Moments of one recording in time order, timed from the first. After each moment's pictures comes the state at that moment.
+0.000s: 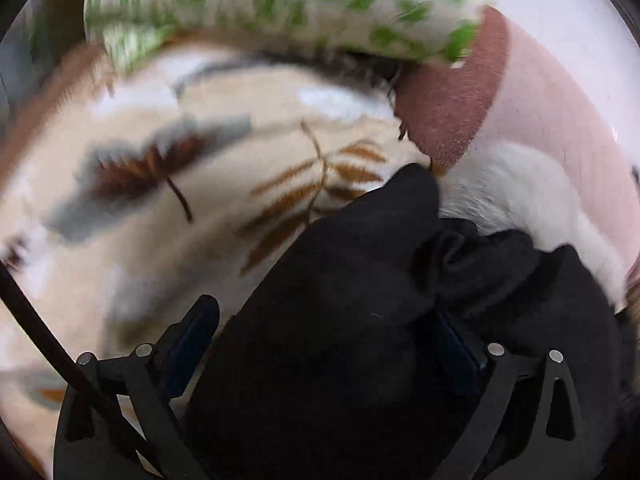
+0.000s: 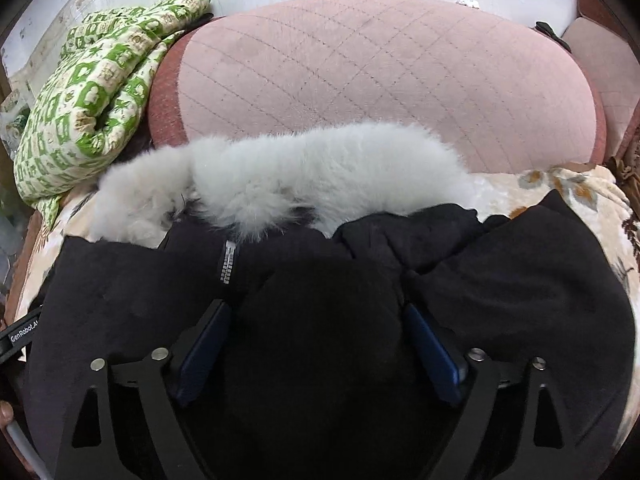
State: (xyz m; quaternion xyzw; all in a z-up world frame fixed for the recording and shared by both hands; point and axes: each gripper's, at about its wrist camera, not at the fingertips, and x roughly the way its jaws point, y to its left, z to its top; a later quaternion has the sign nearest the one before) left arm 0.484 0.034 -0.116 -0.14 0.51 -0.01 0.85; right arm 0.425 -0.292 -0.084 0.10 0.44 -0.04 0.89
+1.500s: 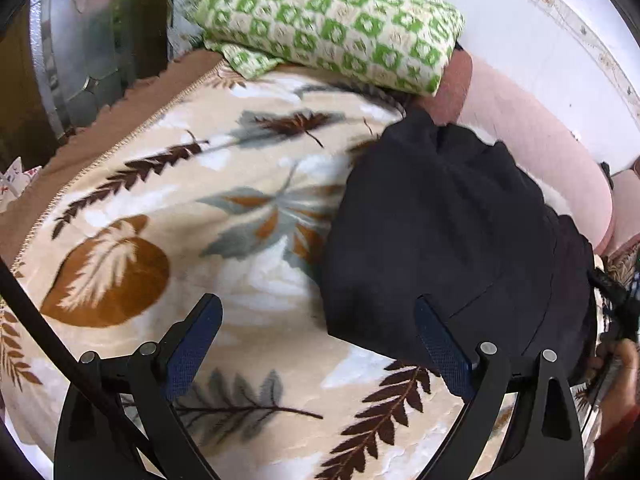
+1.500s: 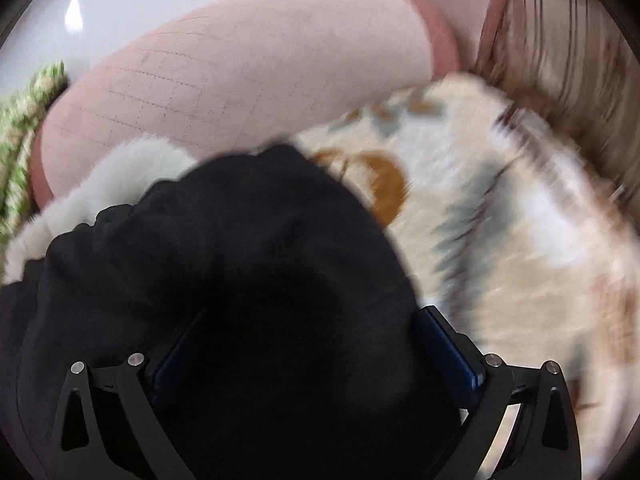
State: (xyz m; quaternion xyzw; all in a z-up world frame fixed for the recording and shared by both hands) left arm 0.254 0.086 -0.041 -0.13 0.44 0.03 0.89; right arm 0.337 -0.385 -0.055 0.12 0.42 -0.25 0.86
